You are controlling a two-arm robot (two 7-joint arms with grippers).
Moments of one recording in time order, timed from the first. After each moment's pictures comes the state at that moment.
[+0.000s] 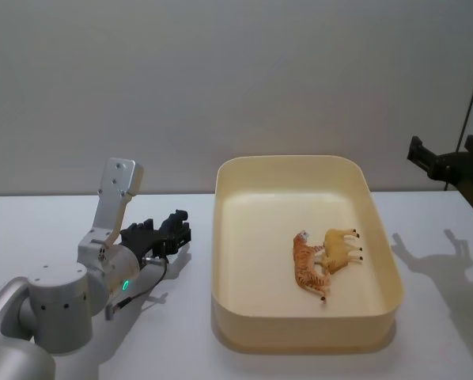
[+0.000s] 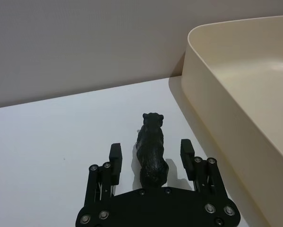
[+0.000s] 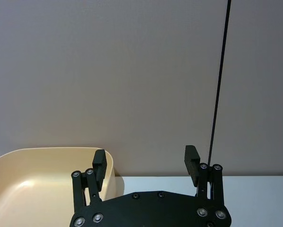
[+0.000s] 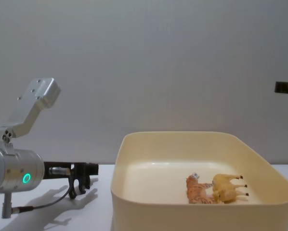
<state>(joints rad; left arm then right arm) -0.47 0.28 0.34 -1.21 -0.45 0.37 -0.06 0.33 0.21 -0.11 -1.54 0.31 0.31 -0.02</state>
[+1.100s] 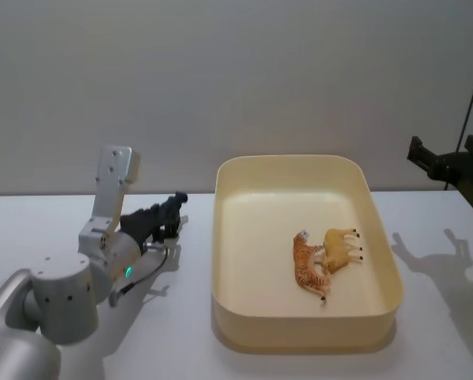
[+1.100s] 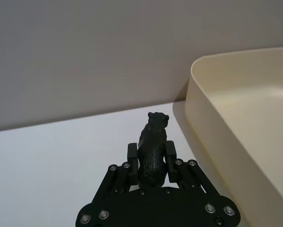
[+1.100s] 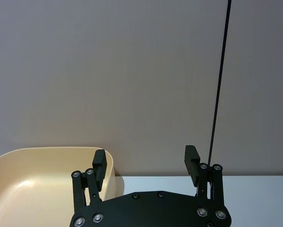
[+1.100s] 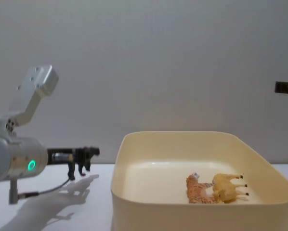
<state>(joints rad) -0.49 0.26 0.33 -1.20 -0.46 0.32 -0.02 0.33 0.21 -0.11 -1.54 0.31 0.31 -0.02</state>
